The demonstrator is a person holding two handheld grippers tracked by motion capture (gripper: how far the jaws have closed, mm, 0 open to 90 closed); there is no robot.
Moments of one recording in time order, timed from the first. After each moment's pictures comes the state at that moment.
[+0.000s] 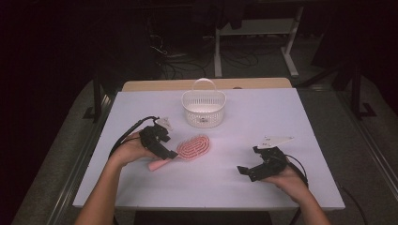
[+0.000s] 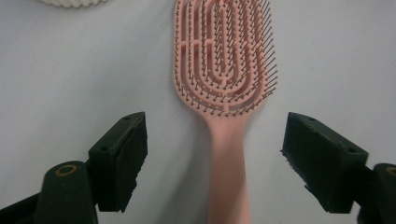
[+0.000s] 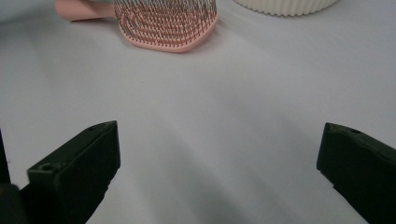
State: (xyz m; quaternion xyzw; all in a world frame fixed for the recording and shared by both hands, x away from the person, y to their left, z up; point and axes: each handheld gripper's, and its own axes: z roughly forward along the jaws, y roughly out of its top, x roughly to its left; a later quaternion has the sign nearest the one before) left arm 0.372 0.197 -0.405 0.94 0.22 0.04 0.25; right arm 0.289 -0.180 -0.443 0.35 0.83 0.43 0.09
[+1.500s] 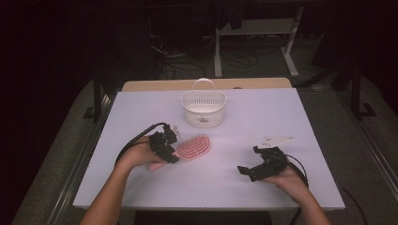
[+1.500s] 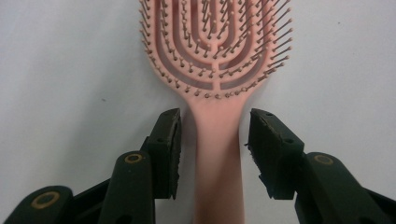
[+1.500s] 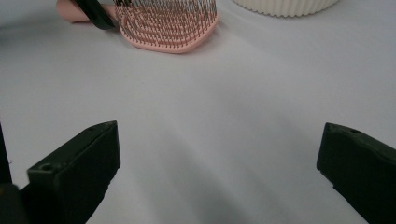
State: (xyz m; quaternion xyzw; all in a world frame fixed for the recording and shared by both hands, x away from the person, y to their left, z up) left arm 0.372 0.172 -0.427 0.97 0.21 0.02 0.14; right arm 0.289 -0.180 -0.443 0.35 0.83 0.43 0.09
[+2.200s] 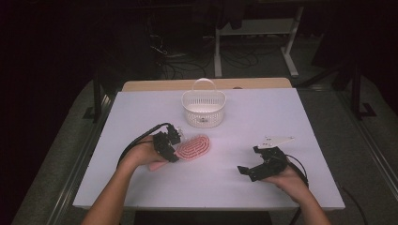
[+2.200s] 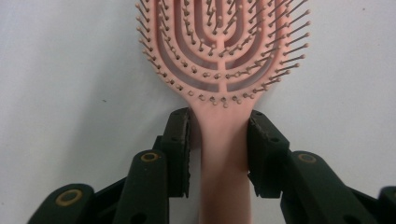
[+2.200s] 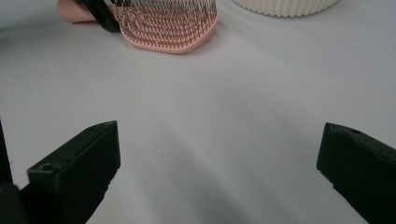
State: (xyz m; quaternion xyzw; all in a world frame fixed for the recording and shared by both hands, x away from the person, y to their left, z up) left arm 0.375 0.161 -0.430 0.97 0.20 0.03 0.10; right arm 0.289 -0.181 -0.443 0.35 0.83 0.43 0.09
